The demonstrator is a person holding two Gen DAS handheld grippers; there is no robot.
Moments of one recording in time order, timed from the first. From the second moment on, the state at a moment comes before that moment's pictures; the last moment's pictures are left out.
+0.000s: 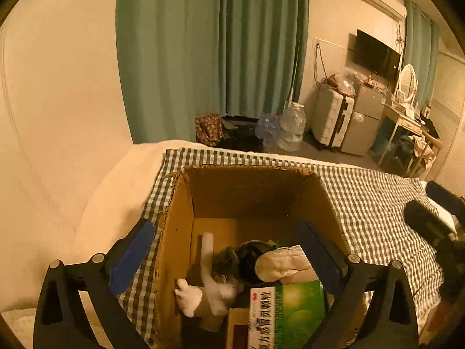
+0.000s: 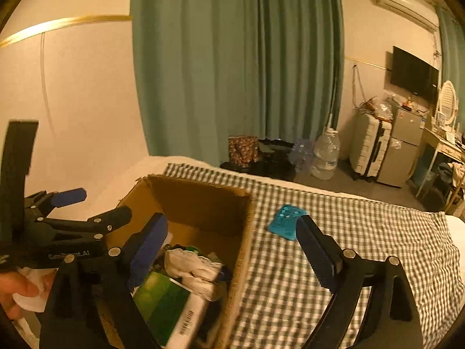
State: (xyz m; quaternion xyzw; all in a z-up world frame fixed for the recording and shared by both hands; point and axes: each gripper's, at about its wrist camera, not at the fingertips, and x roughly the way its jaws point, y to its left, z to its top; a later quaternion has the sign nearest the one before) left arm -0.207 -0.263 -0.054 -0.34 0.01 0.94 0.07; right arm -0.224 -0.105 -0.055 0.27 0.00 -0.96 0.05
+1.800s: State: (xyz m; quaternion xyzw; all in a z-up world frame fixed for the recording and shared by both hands) left arm -0.215 0.030 -0.166 -0.39 0.01 0.92 0.06; right arm -0.173 0.200 -0.136 0.29 -0.10 -0.95 -0.06
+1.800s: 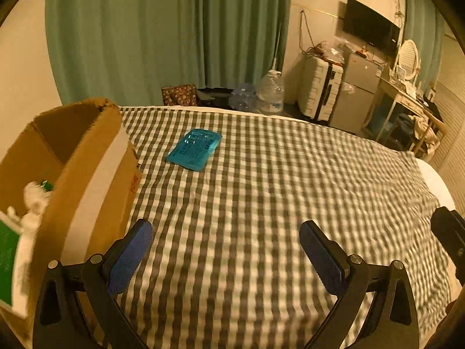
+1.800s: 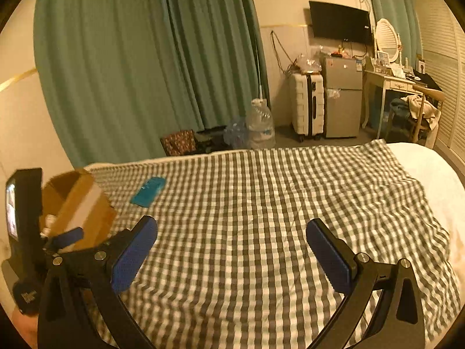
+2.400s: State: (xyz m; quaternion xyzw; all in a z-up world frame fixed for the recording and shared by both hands) left arm -0.389 0.014 -0.252 -0.40 0.01 0.92 0.00; right arm -0.294 0.211 -0.225 0.34 -0.12 -0.93 -0.04
